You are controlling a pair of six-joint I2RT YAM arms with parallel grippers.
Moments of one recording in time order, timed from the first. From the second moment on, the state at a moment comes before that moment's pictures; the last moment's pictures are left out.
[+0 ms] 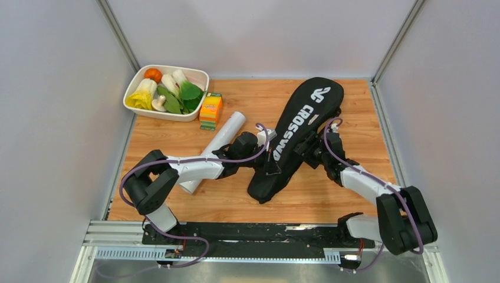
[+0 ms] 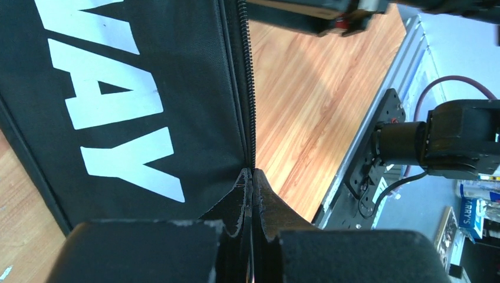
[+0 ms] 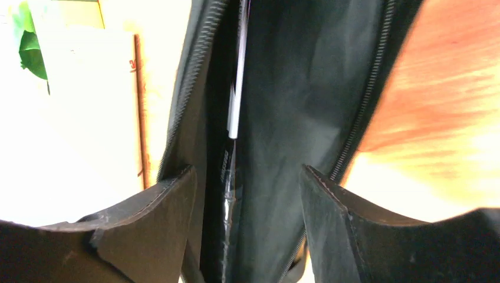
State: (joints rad) left arm -0.88 1.63 0.86 0.25 0.38 -0.57; right arm 0.31 1.28 0.49 0.18 -0.14 0.99
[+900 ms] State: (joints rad) left arm -0.93 1.66 0.86 0.07 0.21 -0.51; right arm 0.16 1.44 0.66 0.02 -0.07 0.75
